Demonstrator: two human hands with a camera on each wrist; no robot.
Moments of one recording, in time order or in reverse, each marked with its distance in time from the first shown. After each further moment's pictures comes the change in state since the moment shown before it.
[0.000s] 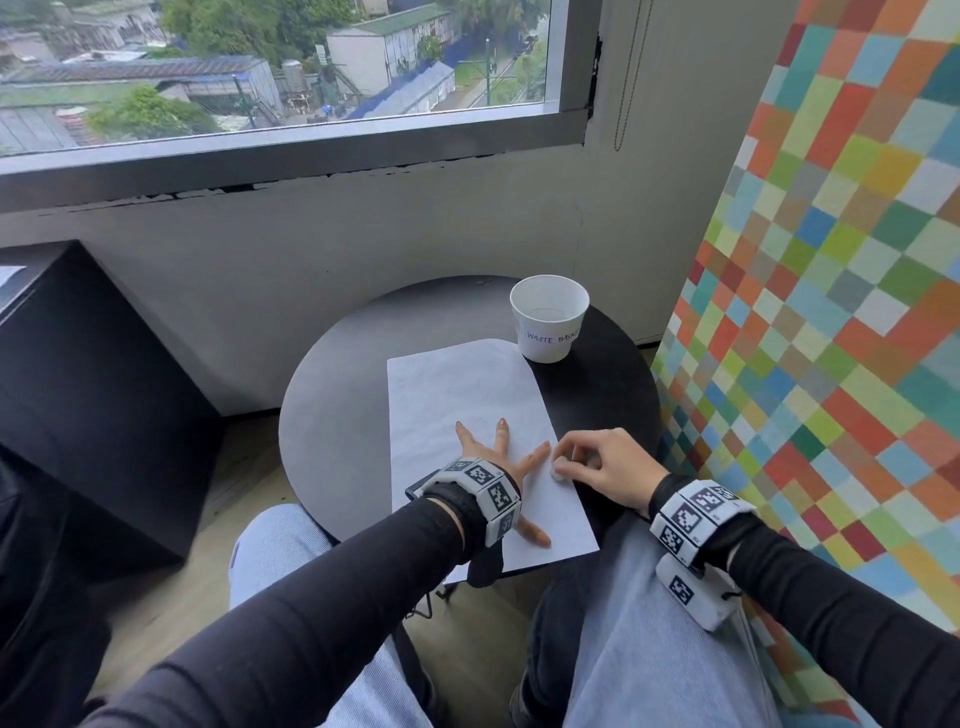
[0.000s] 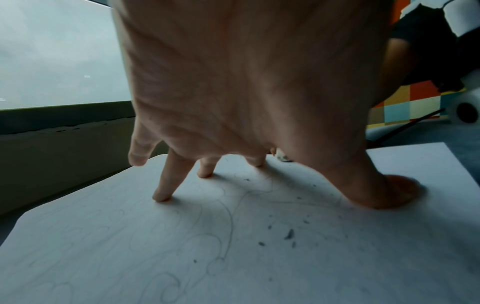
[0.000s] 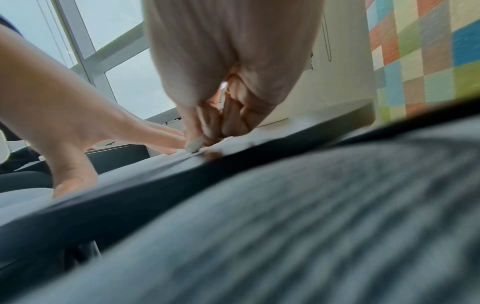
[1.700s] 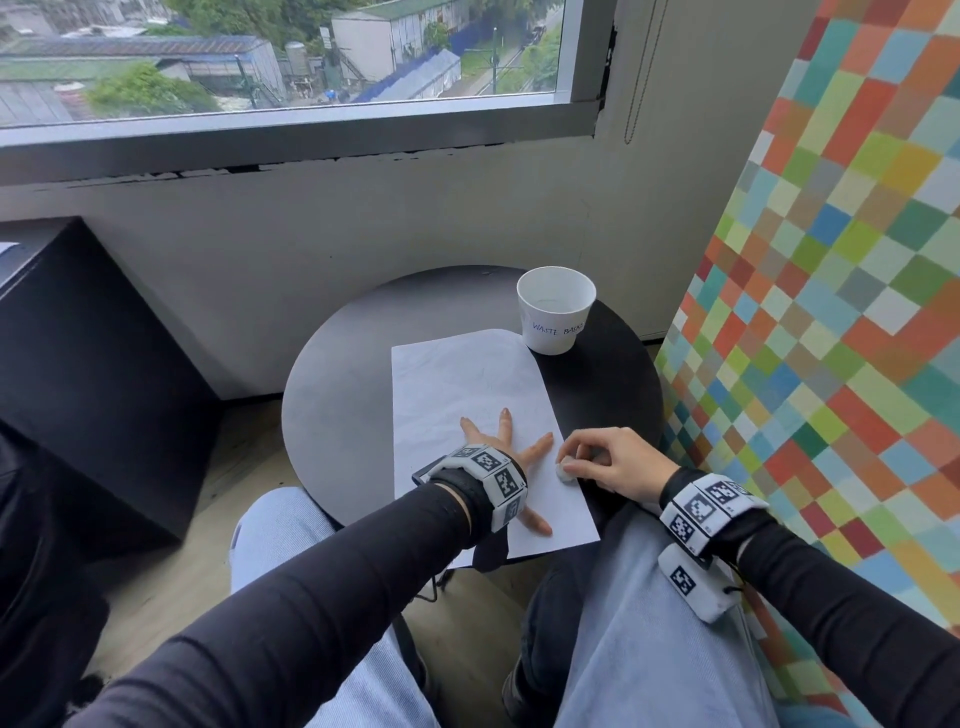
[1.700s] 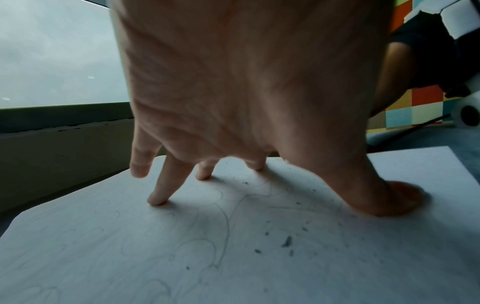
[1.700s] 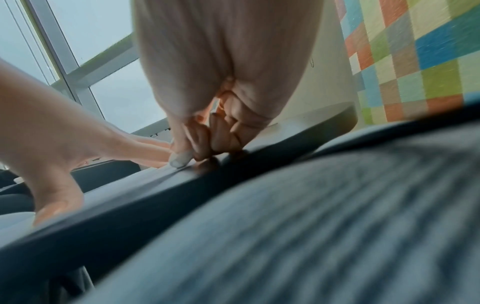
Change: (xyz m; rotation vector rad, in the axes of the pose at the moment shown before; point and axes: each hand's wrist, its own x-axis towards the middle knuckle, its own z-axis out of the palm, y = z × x) left_hand 0.018 -0.002 0.009 -0.044 -0.007 0.000; right_hand -0.003 0.008 -0.001 0.169 -0.109 0.095
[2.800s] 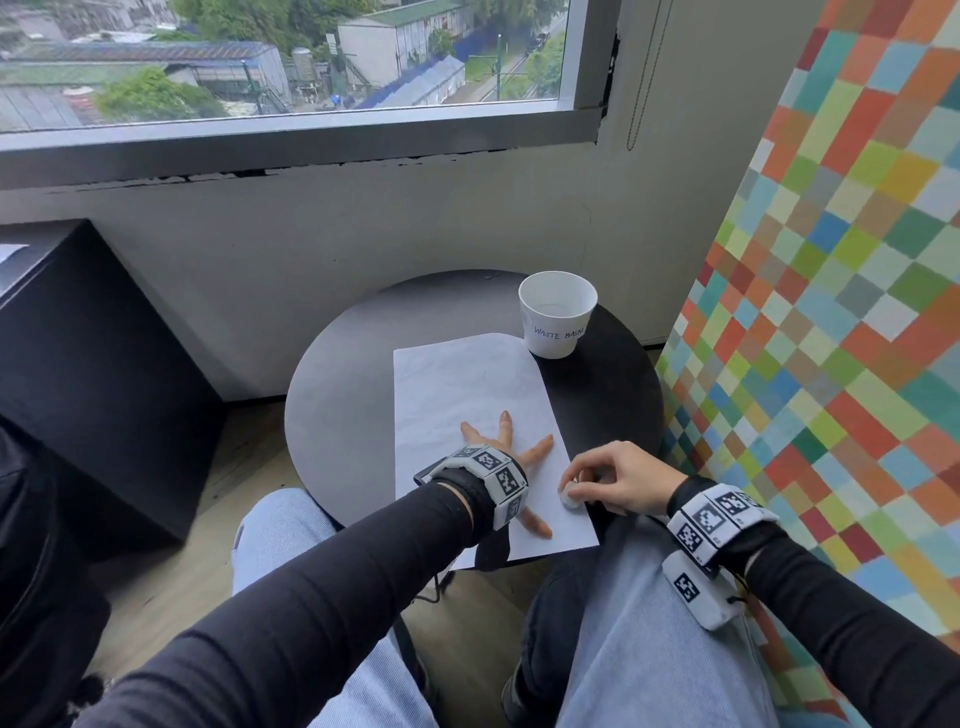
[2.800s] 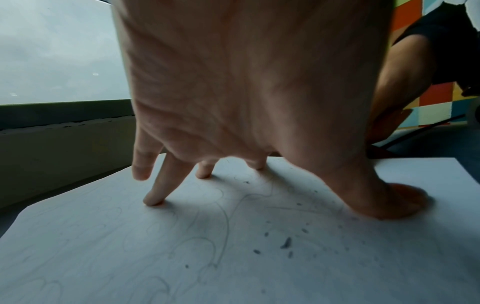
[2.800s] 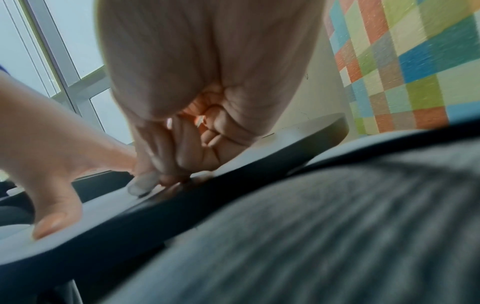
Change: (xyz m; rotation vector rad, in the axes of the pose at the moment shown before) left_hand 0.007 -0.001 0.004 -0.068 -0.015 -0.012; right_hand -0.012 -0.008 -0.002 0.045 -0.113 0.059
